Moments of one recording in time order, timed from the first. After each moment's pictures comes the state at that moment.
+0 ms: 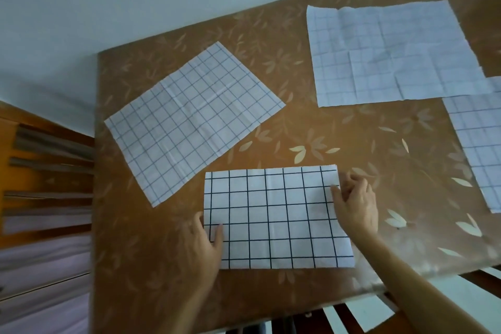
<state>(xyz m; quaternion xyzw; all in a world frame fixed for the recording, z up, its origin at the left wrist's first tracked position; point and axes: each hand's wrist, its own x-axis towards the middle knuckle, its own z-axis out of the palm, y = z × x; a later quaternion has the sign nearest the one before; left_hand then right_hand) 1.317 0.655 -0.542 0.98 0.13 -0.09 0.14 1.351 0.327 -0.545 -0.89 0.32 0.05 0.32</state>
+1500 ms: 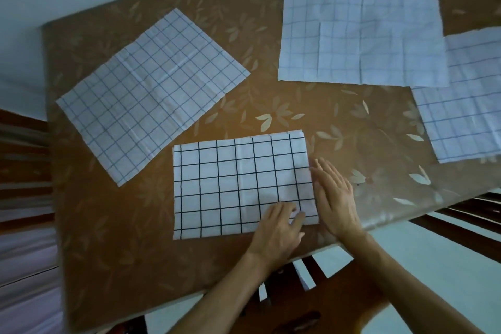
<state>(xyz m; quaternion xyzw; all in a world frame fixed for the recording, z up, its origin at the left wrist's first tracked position) 1.259 0.483 -0.553 0.90 -0.39 -0.12 0.14 1.267 0.303 -0.544 -0.94 0.10 -0.01 0.34</state>
